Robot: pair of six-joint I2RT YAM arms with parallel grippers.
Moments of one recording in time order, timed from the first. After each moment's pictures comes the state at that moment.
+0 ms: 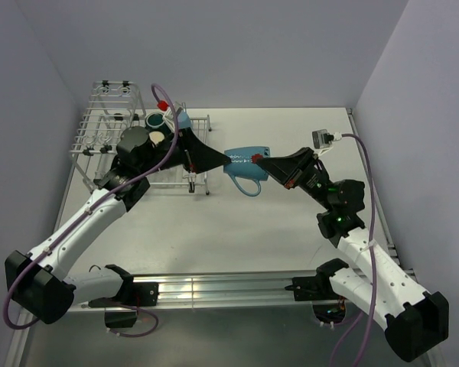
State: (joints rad) left arm -0.54 1.19 1.07 0.14 0.69 -0.85; right arm 0.40 0.80 0.59 0.70 -0.52 1.32
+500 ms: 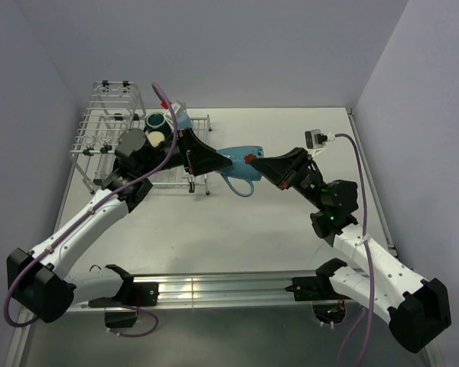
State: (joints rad) left arm -0.56 1.19 1.05 0.32 0.79 -0.97; right arm 0.48 0.86 0.57 0.85 -0.46 1.34
